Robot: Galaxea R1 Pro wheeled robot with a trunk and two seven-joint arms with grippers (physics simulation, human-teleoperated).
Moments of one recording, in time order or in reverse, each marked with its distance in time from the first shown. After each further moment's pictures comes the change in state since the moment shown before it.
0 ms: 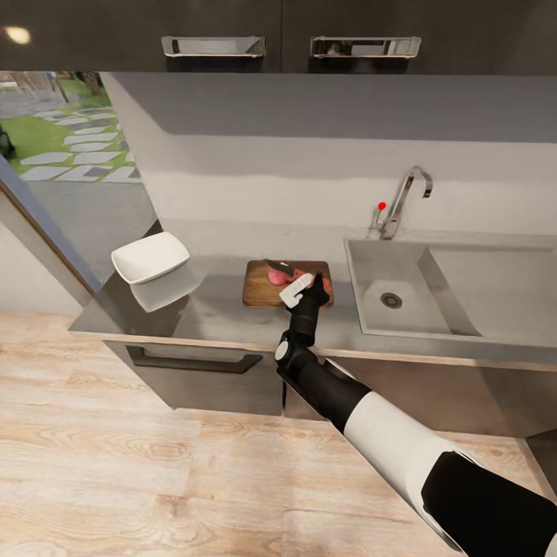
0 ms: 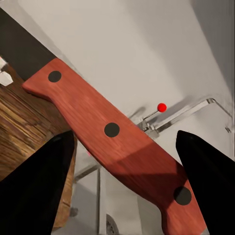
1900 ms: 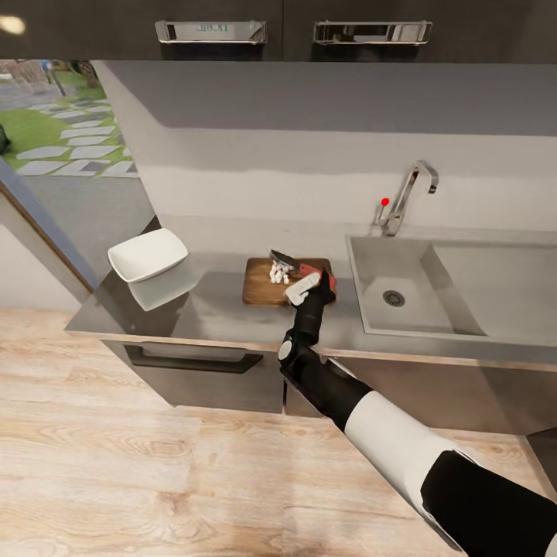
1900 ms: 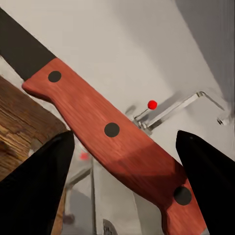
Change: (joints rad) left arm 0.000 -0.001 0.000 0.000 0.000 0.000 0.000; right arm 0.000 0.000 -0.026 0.022 -0.001 -0.079 -0.085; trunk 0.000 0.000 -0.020
